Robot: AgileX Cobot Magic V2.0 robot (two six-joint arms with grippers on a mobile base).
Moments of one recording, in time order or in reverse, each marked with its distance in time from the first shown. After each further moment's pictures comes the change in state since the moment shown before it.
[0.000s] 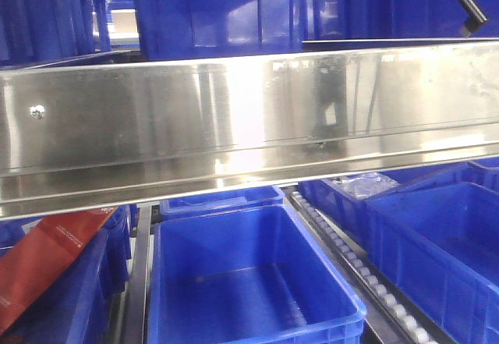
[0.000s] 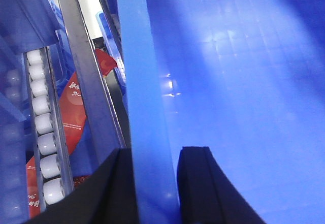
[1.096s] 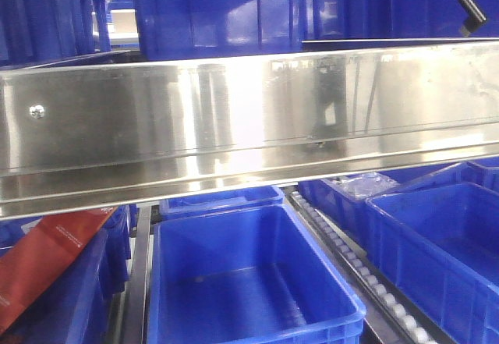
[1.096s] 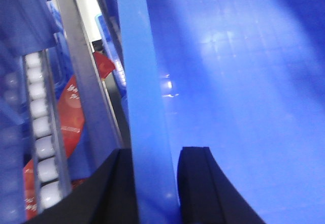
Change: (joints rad) left arm 0.000 0.000 0.000 -0.013 -0.015 0.000; right arm 0.000 0.000 0.000 -0.004 -0.002 0.000
